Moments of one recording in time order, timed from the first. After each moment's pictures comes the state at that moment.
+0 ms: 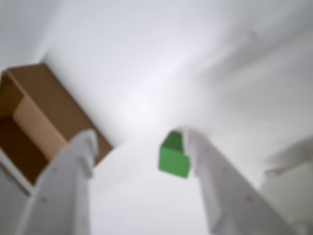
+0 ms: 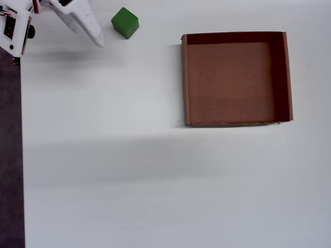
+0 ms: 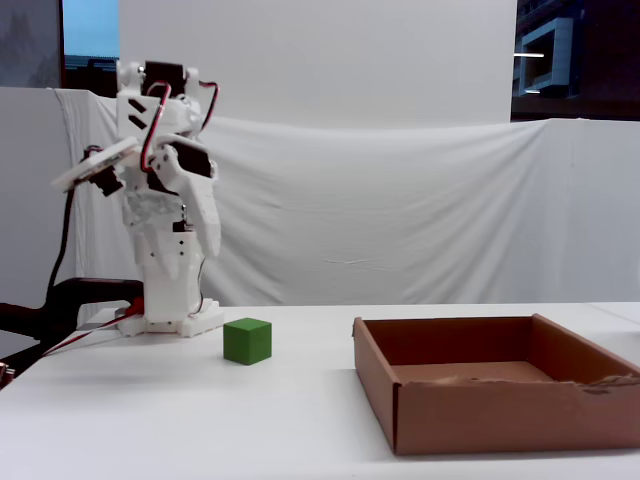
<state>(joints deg) -15.9 155.6 139.5 74.0 -17.5</state>
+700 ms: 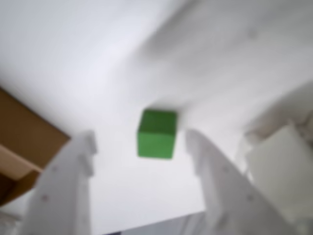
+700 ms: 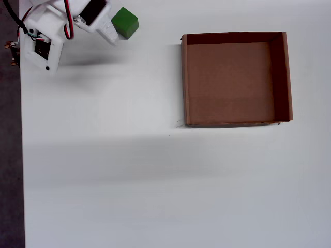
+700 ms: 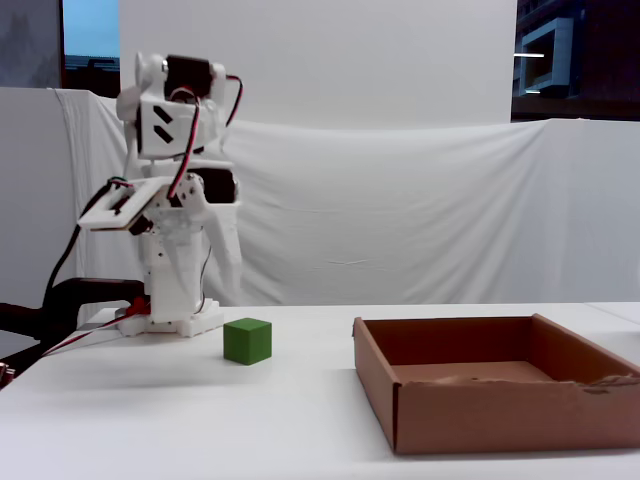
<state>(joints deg) -22.3 130.8 131.1 74.5 -13.1</state>
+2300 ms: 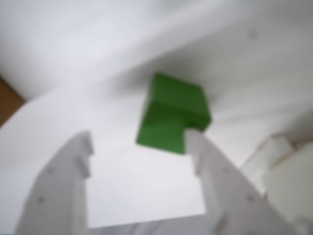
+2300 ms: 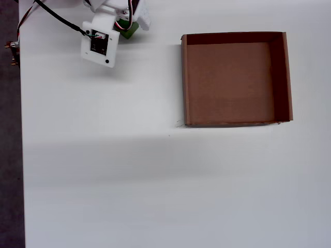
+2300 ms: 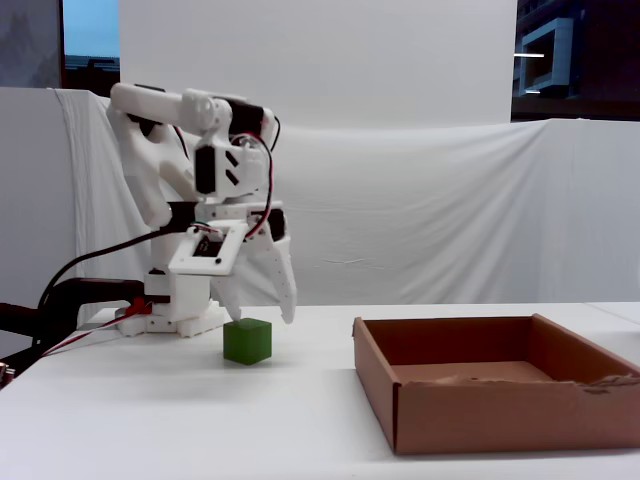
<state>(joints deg) -43.8 127.0 140.4 63.6 -7.7</state>
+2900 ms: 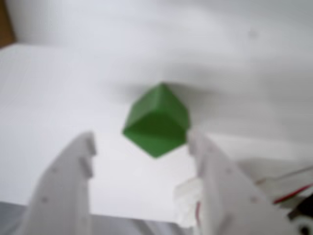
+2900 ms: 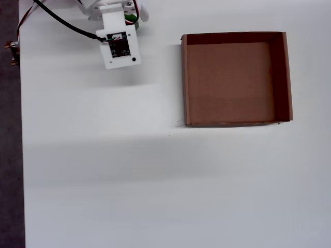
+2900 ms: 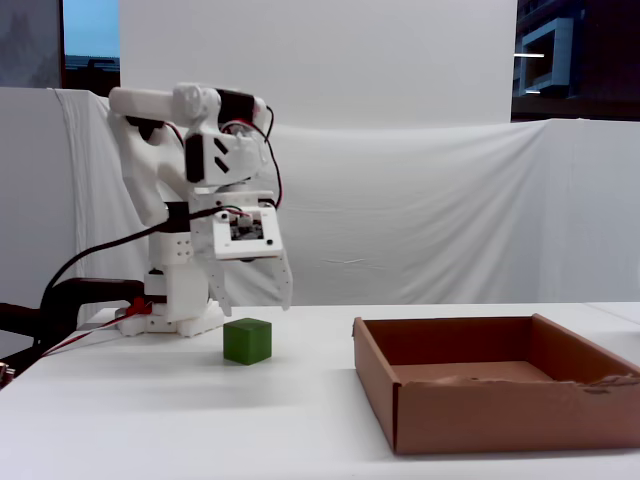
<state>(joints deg) -38.8 129.6 138.6 64.7 -43.9</state>
